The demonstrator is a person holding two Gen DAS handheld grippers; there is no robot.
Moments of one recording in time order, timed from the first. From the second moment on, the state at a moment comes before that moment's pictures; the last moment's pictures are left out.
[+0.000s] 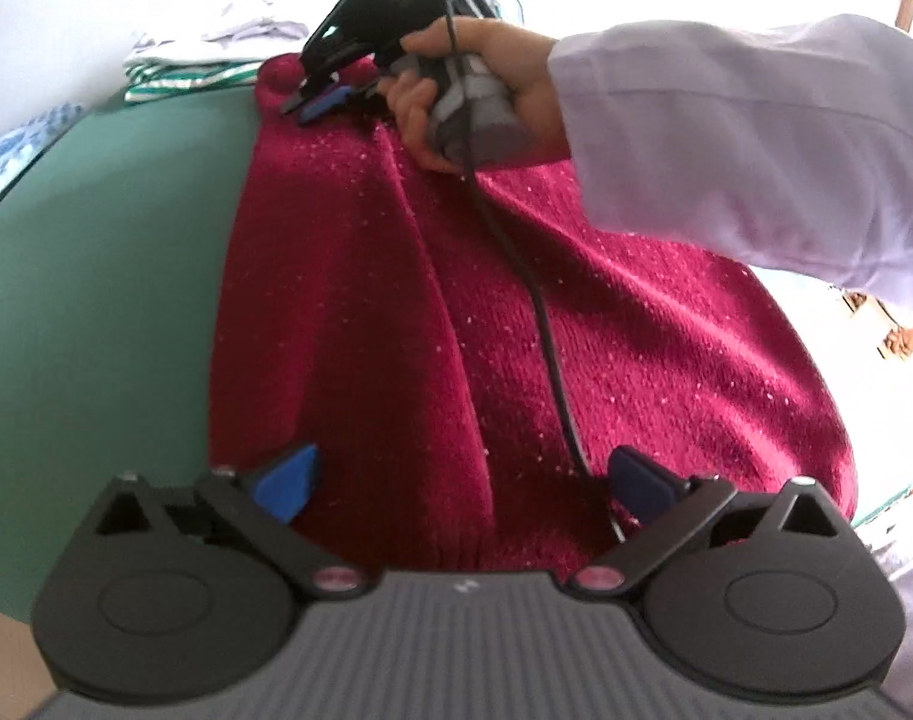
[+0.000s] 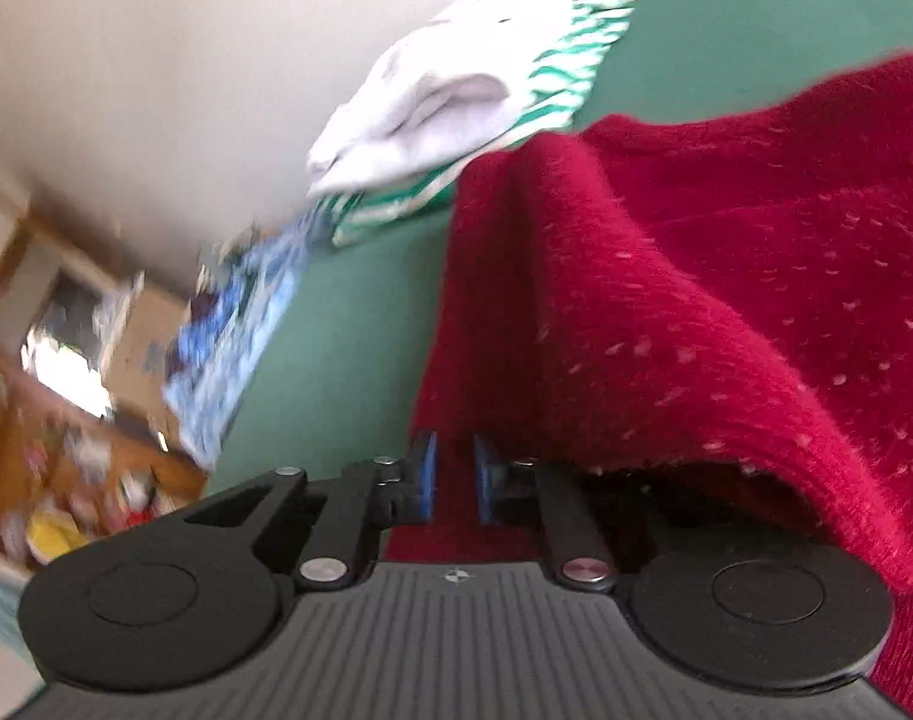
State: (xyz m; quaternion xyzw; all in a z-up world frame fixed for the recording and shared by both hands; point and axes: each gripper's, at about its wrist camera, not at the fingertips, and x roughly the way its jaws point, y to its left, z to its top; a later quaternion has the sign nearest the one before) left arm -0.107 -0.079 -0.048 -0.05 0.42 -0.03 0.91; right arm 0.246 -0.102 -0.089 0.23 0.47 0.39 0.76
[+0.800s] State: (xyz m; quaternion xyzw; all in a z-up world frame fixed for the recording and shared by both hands) left arm -0.056 -0.029 0.022 0.07 0.36 -0.31 0.88; right arm 0.131 -0.248 -0.078 0.37 0.47 0.25 0.76
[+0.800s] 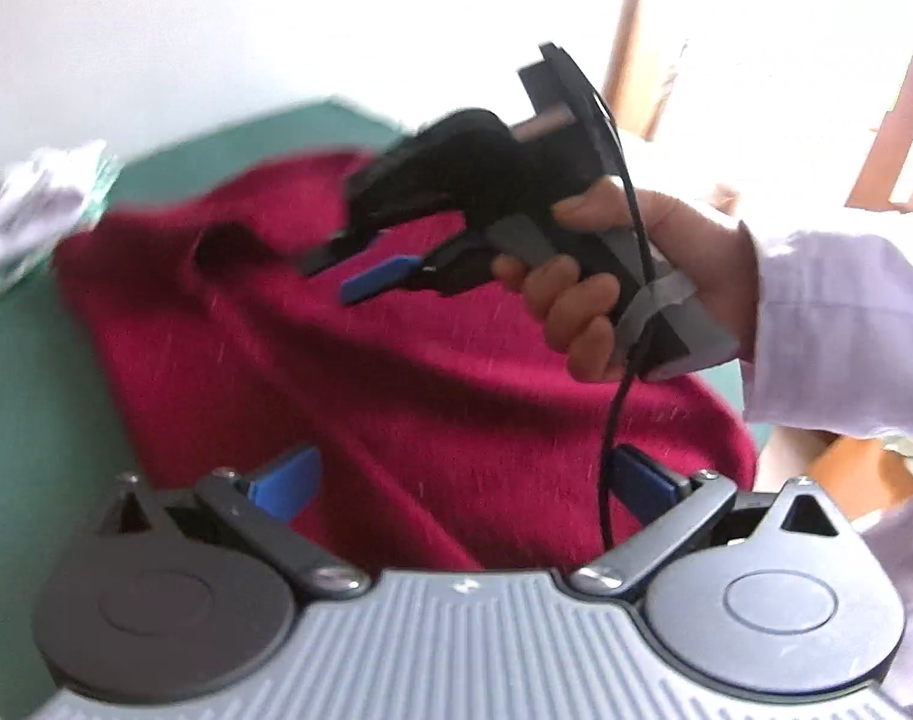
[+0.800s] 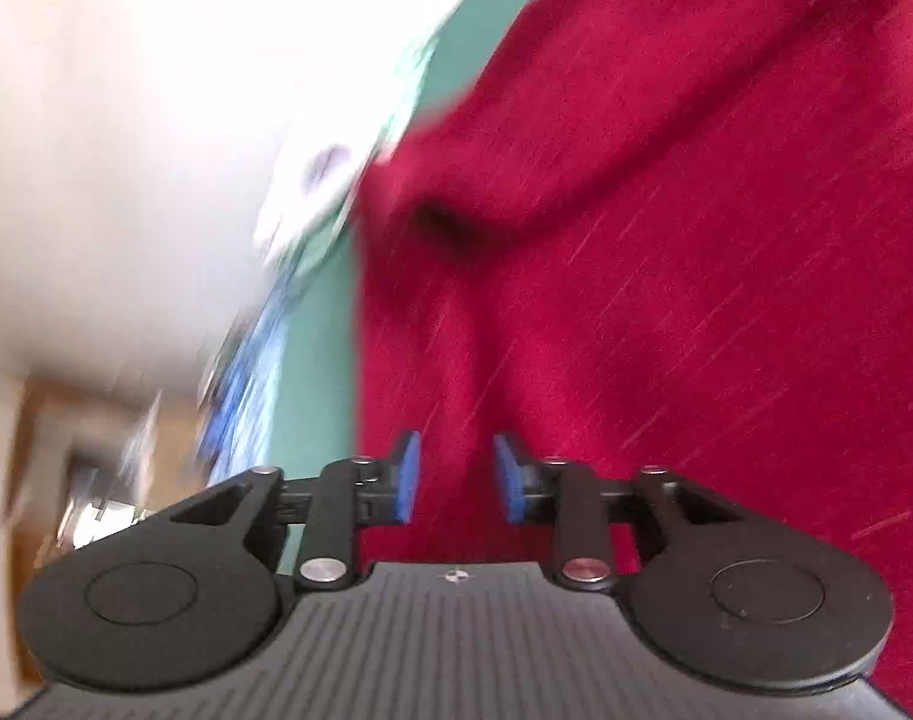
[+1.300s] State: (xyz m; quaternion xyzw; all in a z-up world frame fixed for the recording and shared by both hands) left arm 0.159 0.016 0.073 0.03 0.32 -0.27 0.91; right arm 0.156 -0.393 -0.038 0.40 0.33 0.00 0.85
